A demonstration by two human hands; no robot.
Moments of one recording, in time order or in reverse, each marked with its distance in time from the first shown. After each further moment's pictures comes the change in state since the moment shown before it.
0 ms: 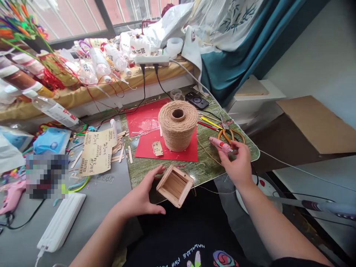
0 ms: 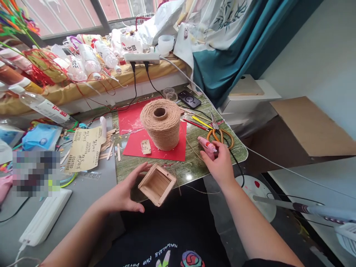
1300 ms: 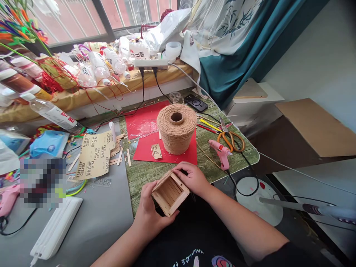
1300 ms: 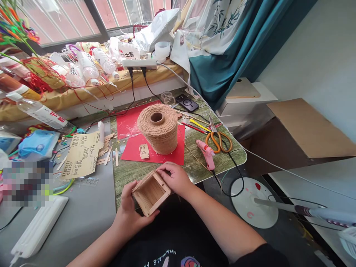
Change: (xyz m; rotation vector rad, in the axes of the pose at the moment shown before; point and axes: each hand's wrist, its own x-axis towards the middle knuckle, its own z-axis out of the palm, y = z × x) left_hand -0.005 0.007 0.082 0.262 0.659 0.093; right_hand -0.038 -0.082 0.092 0.509 -0.660 -0.060
